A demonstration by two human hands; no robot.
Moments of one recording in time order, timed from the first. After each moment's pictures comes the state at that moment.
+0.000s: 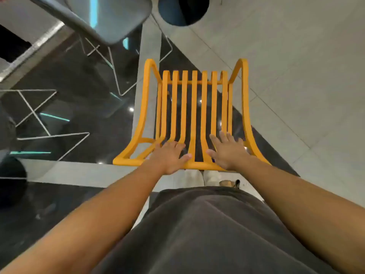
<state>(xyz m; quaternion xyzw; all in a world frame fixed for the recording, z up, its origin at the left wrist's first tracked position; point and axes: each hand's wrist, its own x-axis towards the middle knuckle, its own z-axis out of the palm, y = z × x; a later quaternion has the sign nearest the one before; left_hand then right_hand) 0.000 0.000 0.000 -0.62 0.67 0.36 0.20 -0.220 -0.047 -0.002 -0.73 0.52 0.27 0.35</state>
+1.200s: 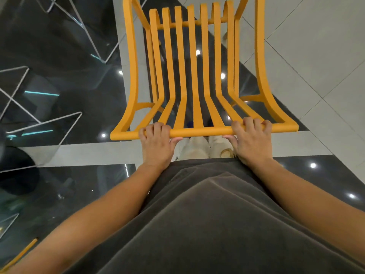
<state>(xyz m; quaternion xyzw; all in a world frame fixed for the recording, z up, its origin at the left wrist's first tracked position) 0.041 0.022 -0.047 -0.69 0.71 0.09 0.03 -0.240 -0.010 -0.035 -0.79 0.59 0.10 0.08</state>
